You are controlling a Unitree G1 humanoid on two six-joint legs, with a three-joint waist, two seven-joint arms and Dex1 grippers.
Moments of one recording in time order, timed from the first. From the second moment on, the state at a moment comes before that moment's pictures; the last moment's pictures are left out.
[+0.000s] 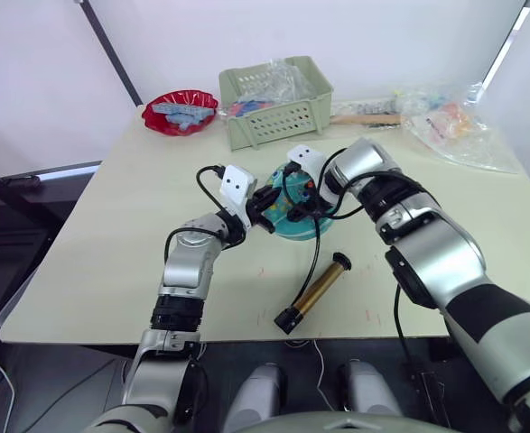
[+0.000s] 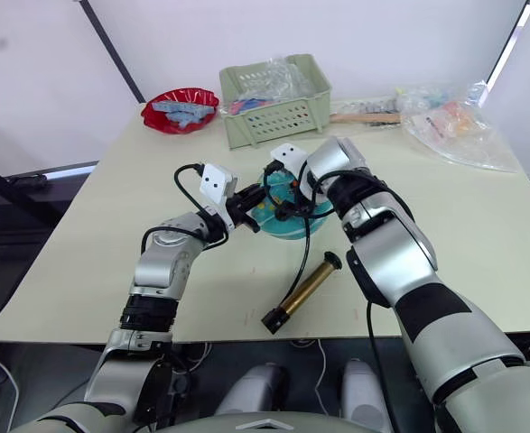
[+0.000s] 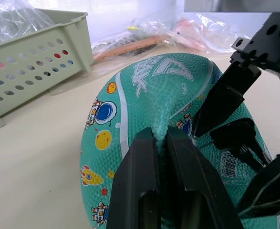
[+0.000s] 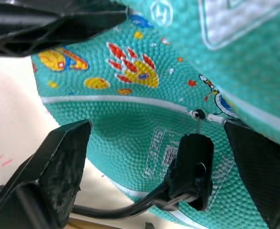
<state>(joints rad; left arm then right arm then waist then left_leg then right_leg) -0.49 0.23 0.00 0.19 -0.15 0.29 -0.64 -1.30 -0.10 0.32 0.87 -0.19 1.04 1.01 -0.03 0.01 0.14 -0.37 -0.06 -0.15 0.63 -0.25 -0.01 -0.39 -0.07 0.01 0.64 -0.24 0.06</state>
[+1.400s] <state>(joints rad) -0.53 0.23 -0.03 0.21 -0.16 0.27 -0.69 -0.52 -0.25 0.06 -0.38 0.16 1.11 0.51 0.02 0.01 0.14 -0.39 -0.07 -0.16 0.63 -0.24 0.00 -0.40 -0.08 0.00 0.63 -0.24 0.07</state>
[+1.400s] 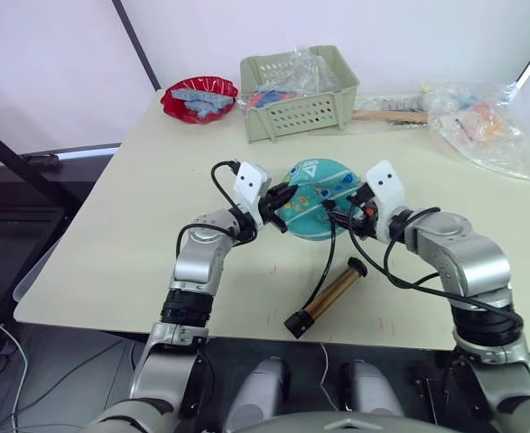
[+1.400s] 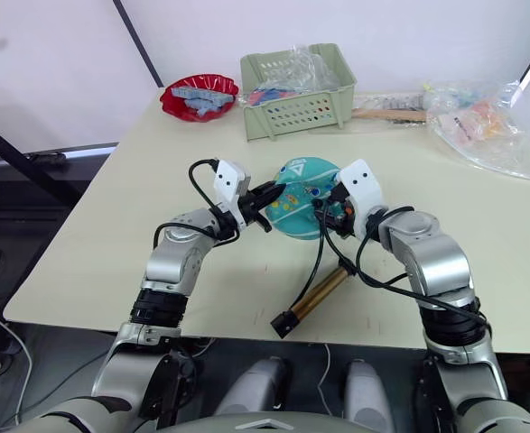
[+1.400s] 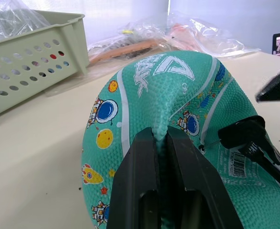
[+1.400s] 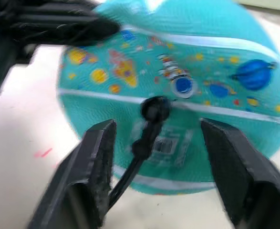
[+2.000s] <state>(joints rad) -0.53 0.23 -0.04 0.21 -0.16 0.28 -0.68 -0.56 -0.07 0.02 -0.33 0.17 1.27 0.23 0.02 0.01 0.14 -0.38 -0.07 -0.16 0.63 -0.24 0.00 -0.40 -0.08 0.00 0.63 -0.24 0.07</state>
